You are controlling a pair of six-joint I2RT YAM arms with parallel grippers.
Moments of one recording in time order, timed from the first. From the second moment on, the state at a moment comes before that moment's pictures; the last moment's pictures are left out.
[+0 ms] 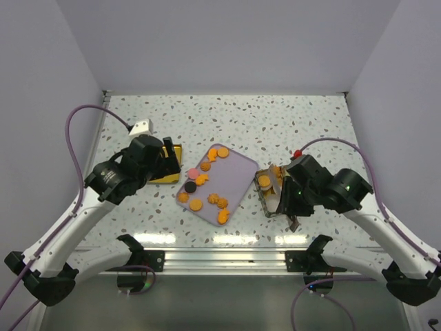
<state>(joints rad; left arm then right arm) -0.65 0.99 1.20 -0.98 -0.44 -0.72 0.78 0.97 1.21 -1.38 0.06 0.86</state>
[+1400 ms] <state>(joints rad) -0.64 0.91 1.12 -0.99 -0.42 -0.81 0.78 0.88 0.92 -1.37 -0.04 0.88</state>
